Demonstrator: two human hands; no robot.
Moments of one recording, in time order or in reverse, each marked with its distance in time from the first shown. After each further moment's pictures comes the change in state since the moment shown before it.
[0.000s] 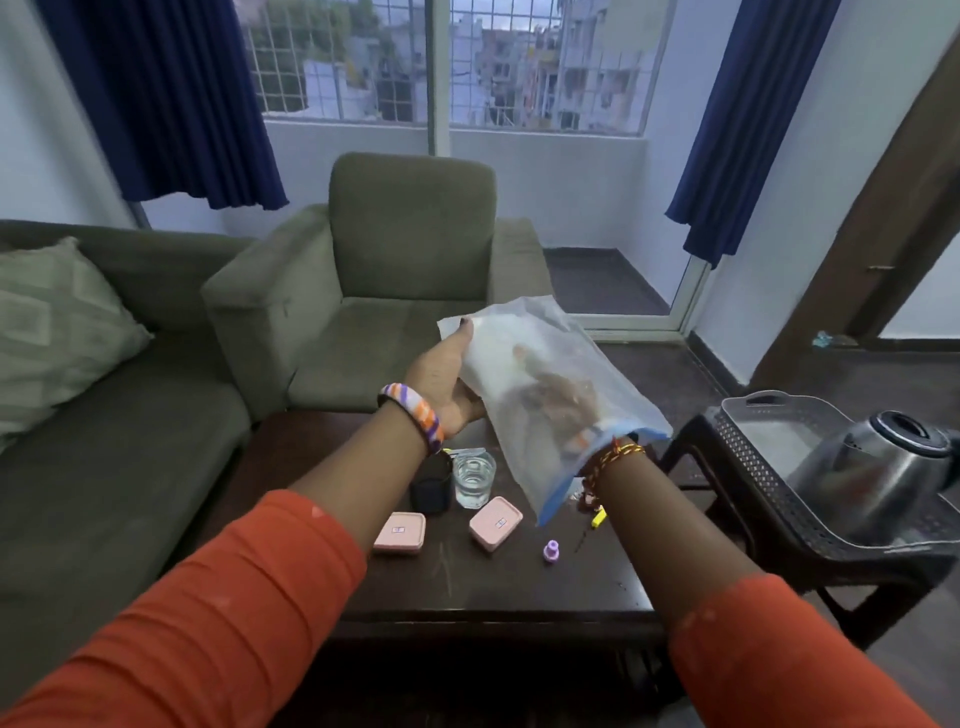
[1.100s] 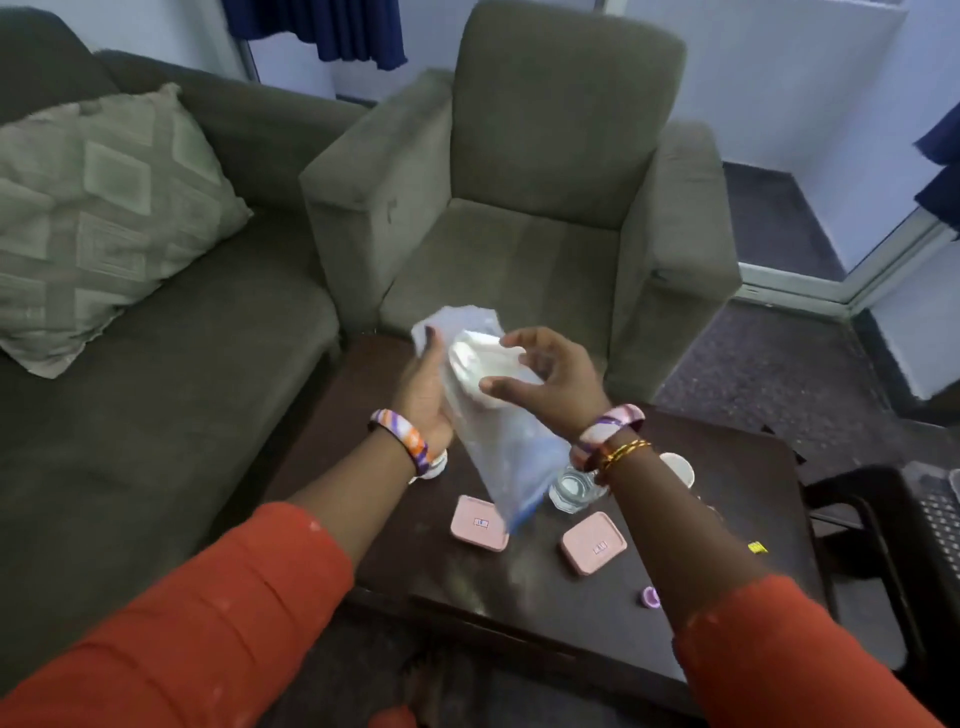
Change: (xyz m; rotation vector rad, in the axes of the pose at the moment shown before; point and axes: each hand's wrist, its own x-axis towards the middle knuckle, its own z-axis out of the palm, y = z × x) left_hand 0.139 0.033 -0.187 -0.007 0.303 0.032; right_hand 0.207 -0.033 0.101 -0.112 0.043 -0.427
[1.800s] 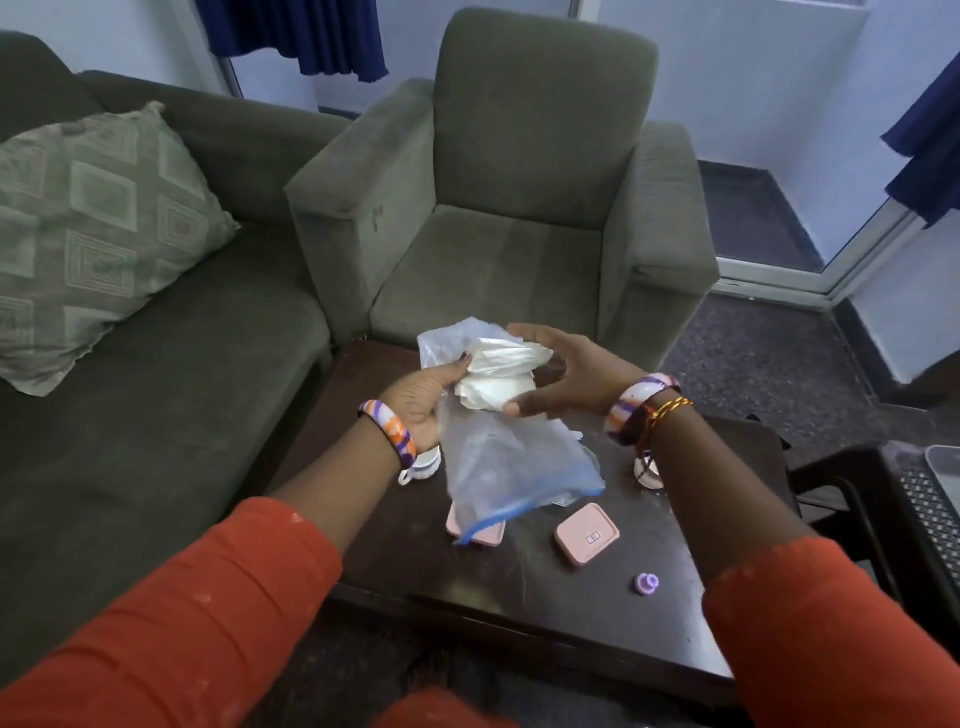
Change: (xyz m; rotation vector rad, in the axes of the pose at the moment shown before) left_hand -0.011 0.004 0.001 -0.080 -0.143 -0.213; right_hand -0.003 -0.009 -0.043 -0.065 -0.383 0.182
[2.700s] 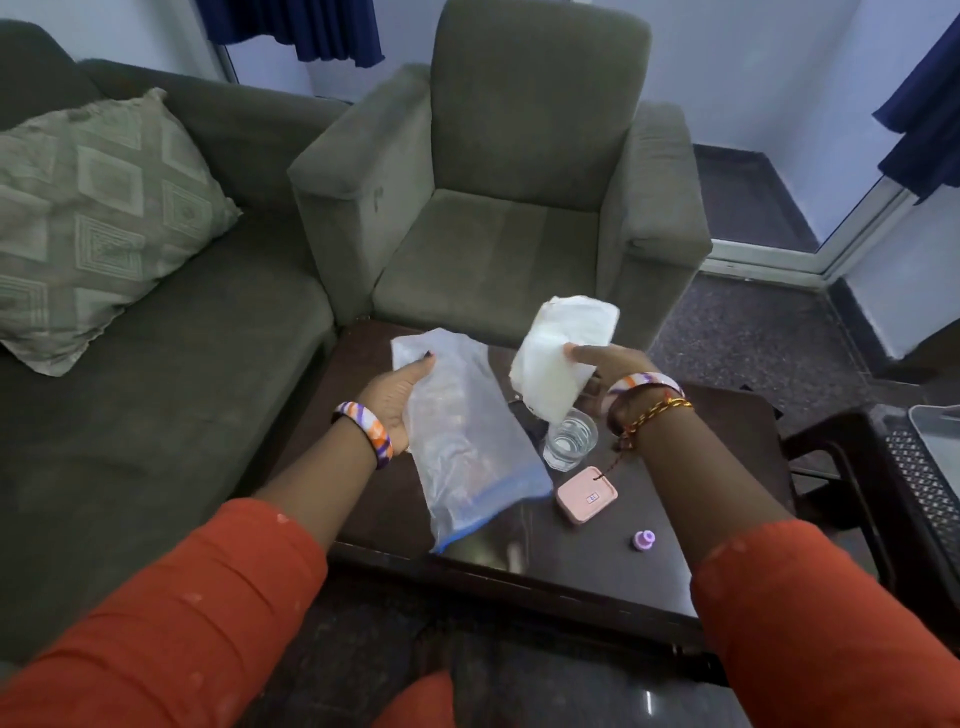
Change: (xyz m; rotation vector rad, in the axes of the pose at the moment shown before) left_hand -0.027 -0.027 -0.049 0.112 0.165 0.067; right_hand -0.029 0.031 0.017 0.790 0.533 0.442
